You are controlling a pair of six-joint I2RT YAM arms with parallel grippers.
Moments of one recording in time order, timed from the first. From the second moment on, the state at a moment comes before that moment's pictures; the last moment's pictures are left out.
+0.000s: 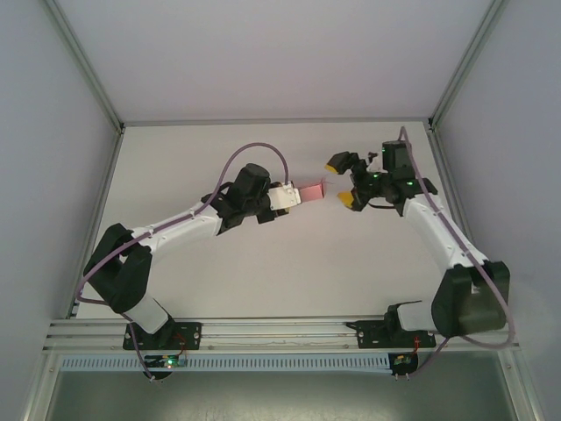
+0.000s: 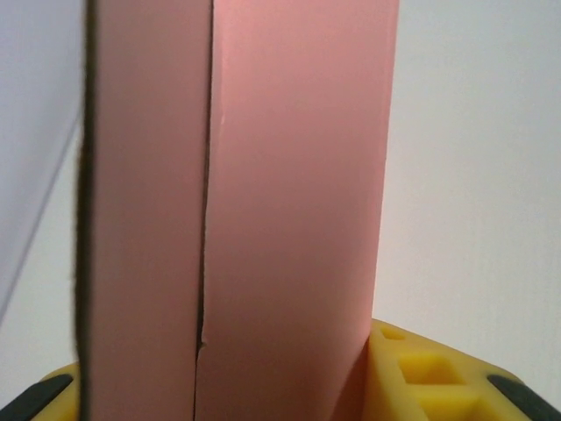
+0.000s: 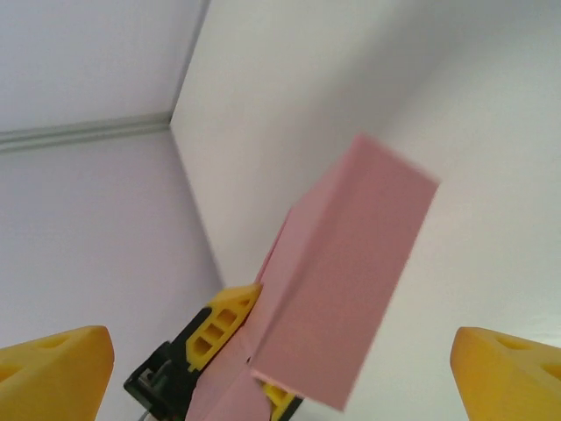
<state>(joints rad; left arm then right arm) -0.65 1.60 1.11 -0.20 0.20 0.71 0.09 1.32 1.07 -0.50 -0.64 1.03</state>
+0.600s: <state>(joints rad) -0.59 1.83 1.42 -0.77 0.38 0.78 0.02 0.86 0.84 -0.37 -0.08 0.23</state>
